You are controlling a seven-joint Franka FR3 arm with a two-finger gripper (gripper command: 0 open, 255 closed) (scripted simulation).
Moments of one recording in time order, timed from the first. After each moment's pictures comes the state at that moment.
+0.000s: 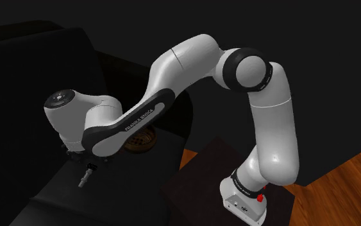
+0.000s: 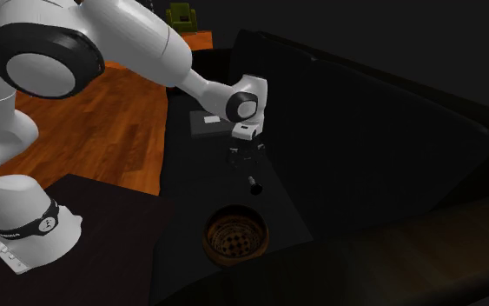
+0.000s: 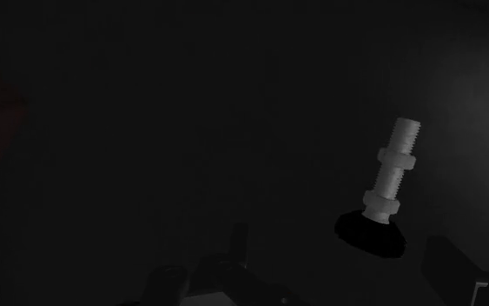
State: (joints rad) arm 0.20 0.69 0.62 -1.75 -0.54 2.13 1.90
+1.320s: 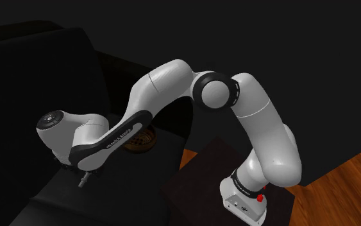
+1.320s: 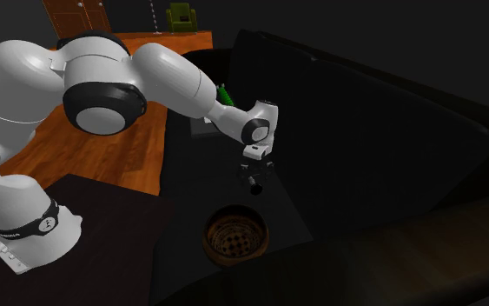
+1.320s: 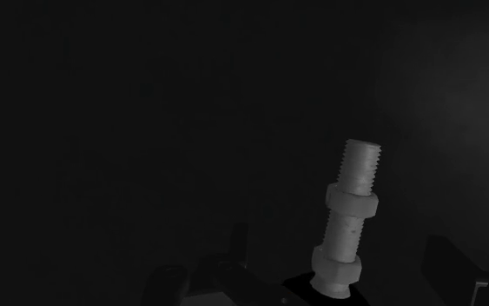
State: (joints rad) arm 0.32 0.96 0.51 -1.50 -0.59 2.13 1.97
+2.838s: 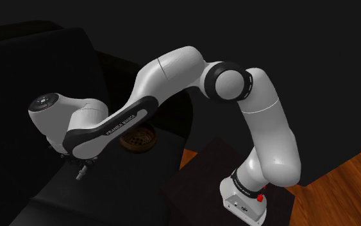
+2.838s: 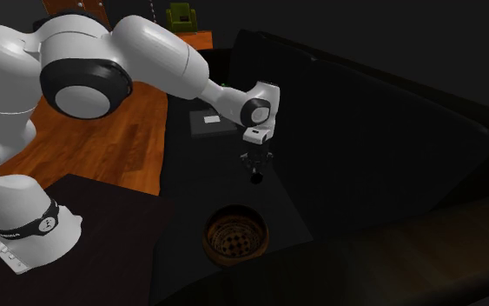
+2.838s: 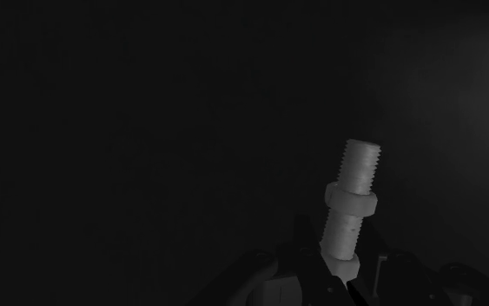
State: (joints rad) arm 0.29 0.84 0.56 -1.53 -0.55 2.05 1.95
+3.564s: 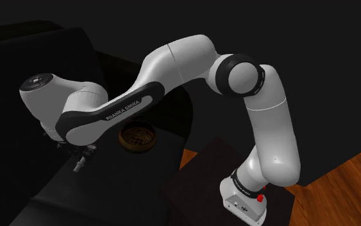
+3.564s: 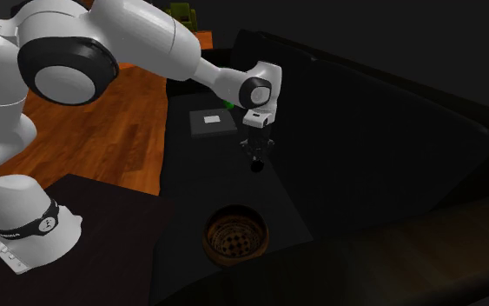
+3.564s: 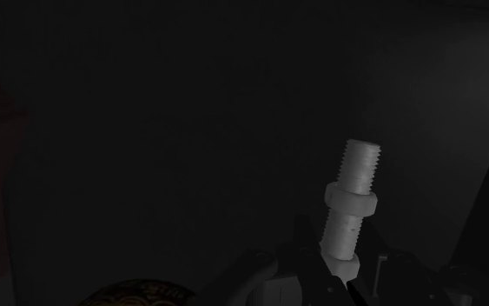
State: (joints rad) arm 0.27 0.75 0.60 -1.53 -0.50 1.97 1.93
